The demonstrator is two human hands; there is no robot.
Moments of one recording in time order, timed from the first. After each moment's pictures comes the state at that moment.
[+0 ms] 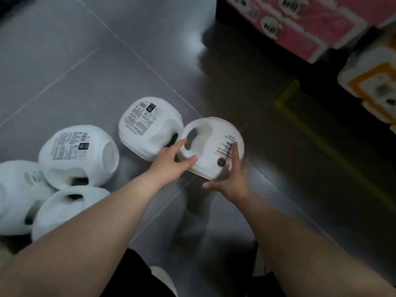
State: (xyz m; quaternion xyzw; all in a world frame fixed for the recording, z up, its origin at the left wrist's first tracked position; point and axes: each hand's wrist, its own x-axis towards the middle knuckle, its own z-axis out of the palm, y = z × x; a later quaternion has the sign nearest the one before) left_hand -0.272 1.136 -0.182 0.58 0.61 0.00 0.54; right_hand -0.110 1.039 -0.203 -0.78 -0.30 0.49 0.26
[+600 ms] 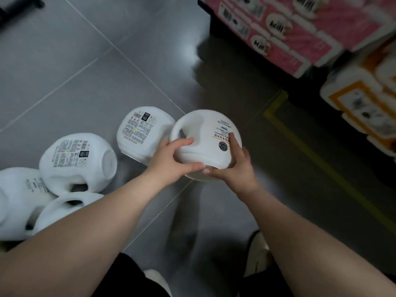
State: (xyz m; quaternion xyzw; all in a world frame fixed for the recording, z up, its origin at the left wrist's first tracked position) left_hand -0.259 1.142 -0.146 0.62 0.57 0.09 0.53; right_hand -0.086 1.063 -0.157 -0.75 -0.30 0.47 0.34
